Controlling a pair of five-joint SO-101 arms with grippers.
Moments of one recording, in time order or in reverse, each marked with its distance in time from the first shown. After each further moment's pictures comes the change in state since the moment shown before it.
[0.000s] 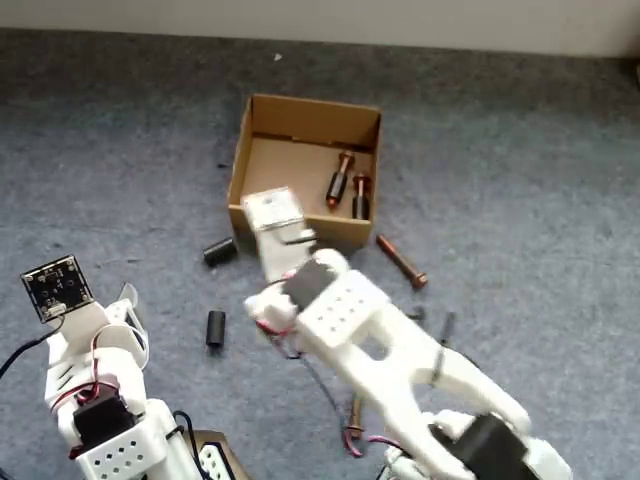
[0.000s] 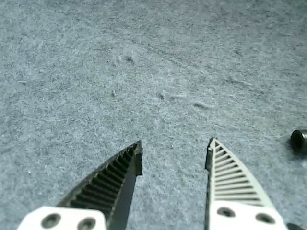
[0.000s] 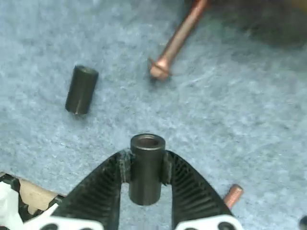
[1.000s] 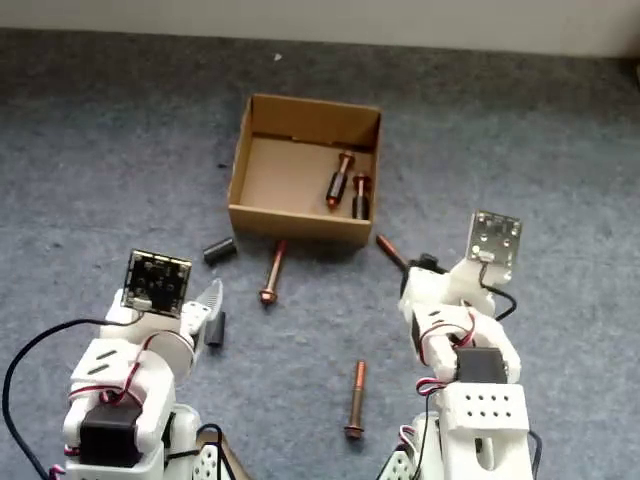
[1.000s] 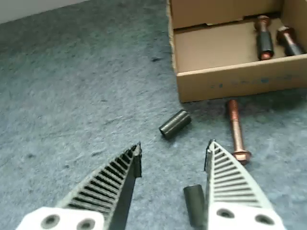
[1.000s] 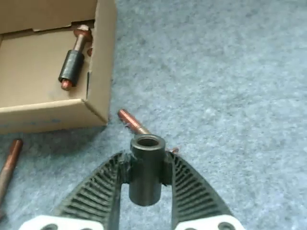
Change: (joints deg) left arm 31.4 1.2 -17.1 10.9 -10.3; right arm 45.5 -48.8 47.2 -31.0 13.2
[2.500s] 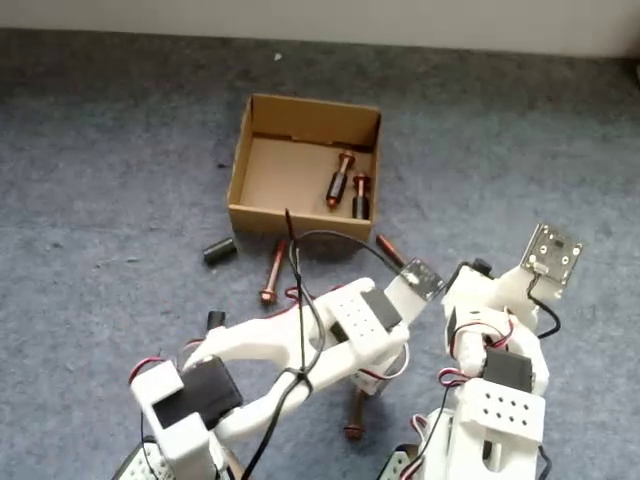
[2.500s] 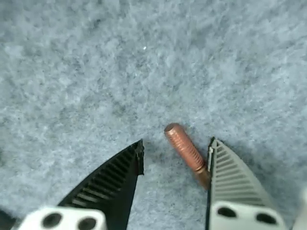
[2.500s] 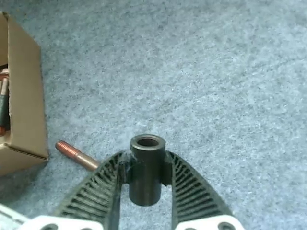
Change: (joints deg) left arm 55.3 113.3 -49.5 -5.3 27.4; right arm 14.2 -0.2 0.0 -0.2 0.0
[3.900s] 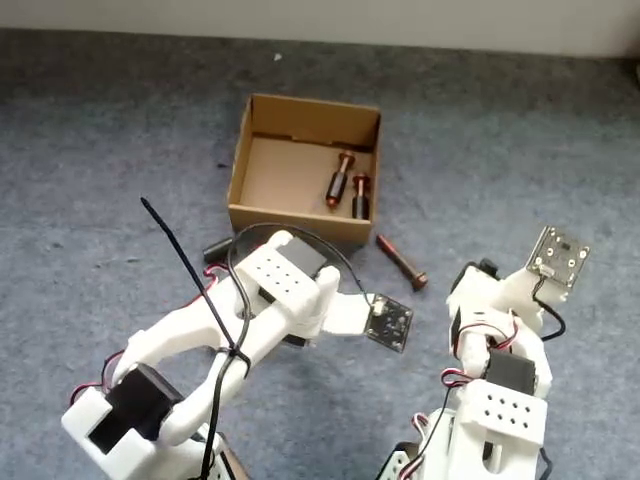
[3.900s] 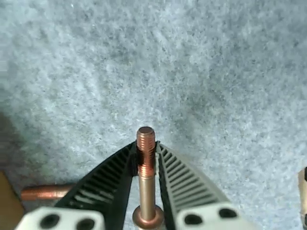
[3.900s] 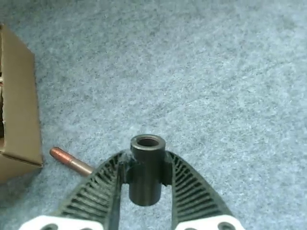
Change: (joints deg) left arm -18.0 -15.4 7.2 7.7 -83.0; right arm 0.0 -0.6 0.1 -0.3 0.4
